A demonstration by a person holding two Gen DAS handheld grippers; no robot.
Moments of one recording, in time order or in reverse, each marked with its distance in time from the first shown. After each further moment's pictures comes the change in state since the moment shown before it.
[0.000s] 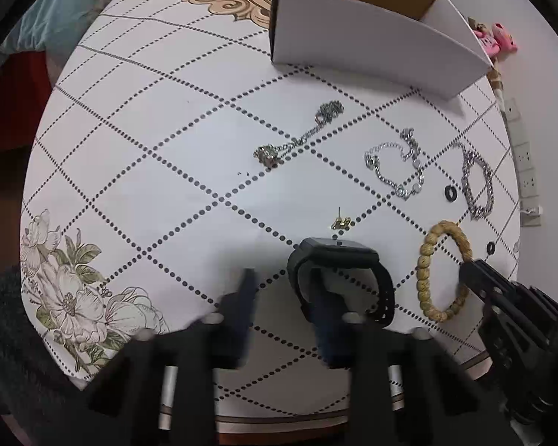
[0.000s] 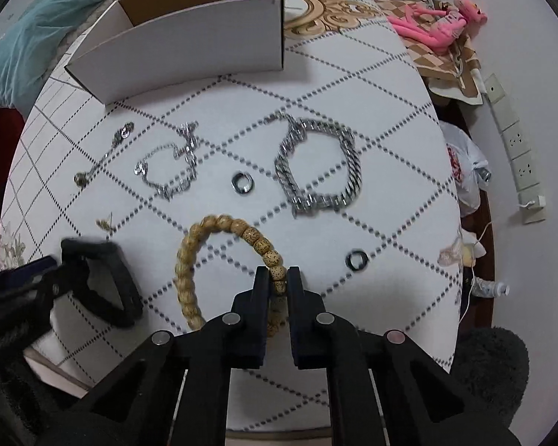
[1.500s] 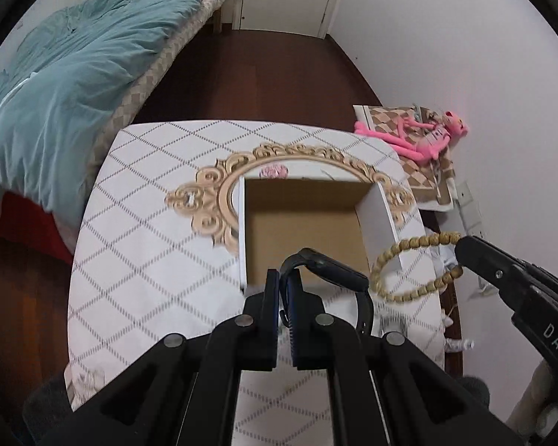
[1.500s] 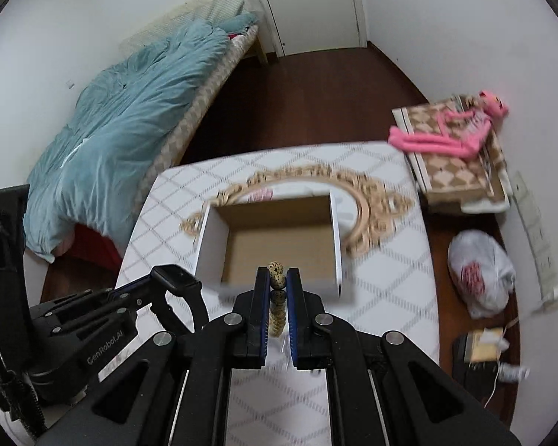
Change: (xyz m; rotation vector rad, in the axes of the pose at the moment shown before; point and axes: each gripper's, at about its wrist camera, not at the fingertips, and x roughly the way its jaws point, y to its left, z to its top) left arm -0.129 0.007 0.120 0.063 -0.359 -0.095; right arm -0.156 0.015 0.147 -0.022 -0.388 0.243
